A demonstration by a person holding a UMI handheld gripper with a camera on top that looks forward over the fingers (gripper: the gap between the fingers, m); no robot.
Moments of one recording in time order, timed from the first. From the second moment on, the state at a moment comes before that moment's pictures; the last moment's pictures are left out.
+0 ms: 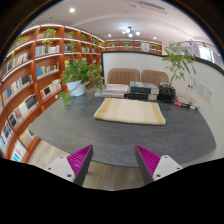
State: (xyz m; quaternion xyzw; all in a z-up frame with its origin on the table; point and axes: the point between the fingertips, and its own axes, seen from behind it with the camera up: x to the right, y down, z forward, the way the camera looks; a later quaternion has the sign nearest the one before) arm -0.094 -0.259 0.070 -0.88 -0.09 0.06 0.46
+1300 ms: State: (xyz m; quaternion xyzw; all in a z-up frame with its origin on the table) arm -0.114 0.066 0.102 -0.89 0.08 0.06 0.44
